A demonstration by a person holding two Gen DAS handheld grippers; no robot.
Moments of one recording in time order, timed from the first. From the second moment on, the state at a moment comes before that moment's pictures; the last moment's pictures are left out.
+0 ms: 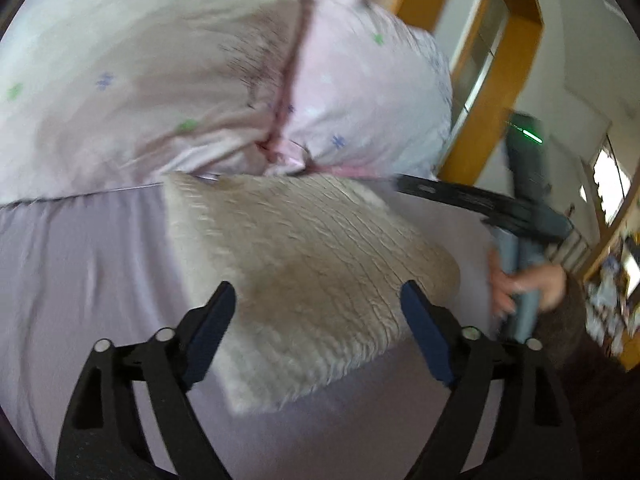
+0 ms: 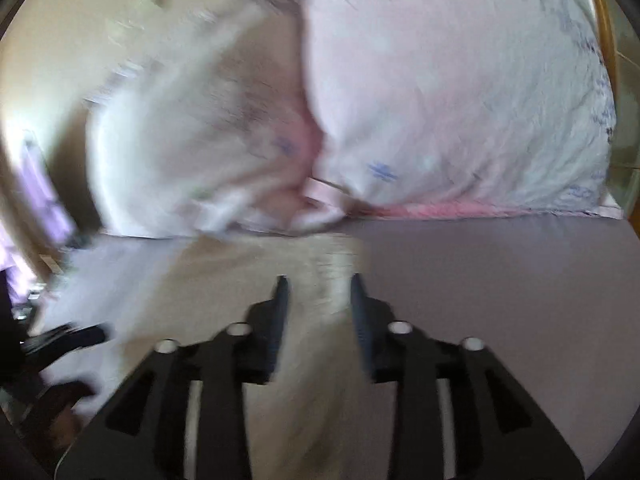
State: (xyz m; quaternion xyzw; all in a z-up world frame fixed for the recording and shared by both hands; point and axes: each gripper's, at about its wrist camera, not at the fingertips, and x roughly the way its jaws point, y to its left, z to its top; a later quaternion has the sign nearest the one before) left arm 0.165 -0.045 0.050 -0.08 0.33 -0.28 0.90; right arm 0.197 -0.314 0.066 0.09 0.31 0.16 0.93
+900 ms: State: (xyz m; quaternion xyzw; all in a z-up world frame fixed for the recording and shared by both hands) left arm 0.137 -0.060 -0.009 0.03 0.47 -0.08 0.88; right arm 0.123 -0.245 -0.008 -0.02 0.42 0.07 0.90
